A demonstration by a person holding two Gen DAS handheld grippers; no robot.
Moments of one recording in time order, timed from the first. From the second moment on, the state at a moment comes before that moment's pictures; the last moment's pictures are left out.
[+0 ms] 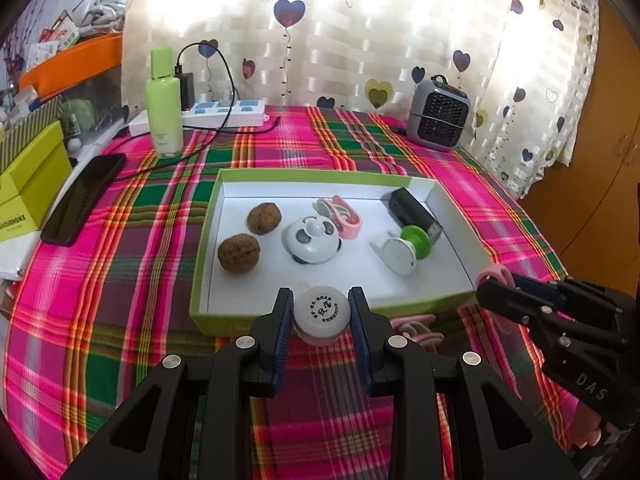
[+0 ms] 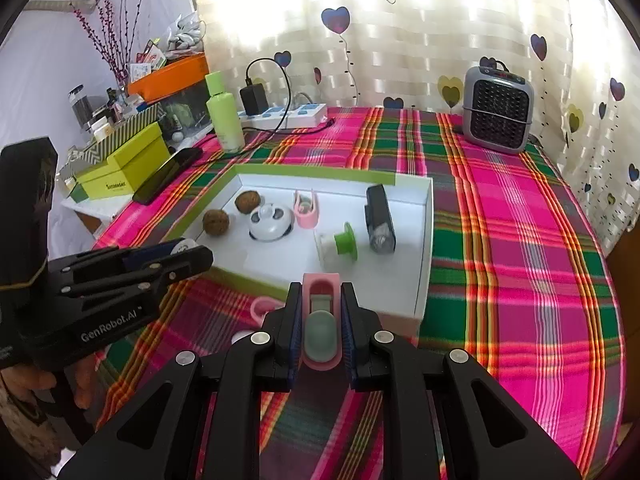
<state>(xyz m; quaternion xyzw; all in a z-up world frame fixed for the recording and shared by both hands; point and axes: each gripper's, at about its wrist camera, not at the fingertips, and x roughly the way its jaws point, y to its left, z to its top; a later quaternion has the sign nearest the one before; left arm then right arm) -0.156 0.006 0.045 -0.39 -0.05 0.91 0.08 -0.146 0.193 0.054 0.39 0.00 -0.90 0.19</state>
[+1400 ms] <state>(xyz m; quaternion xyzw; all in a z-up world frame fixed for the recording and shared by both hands) -0.221 0.001 0.018 -0.41 -0.03 0.91 0.06 -0.271 0.163 0.042 0.44 0.01 -0.88 0.20</state>
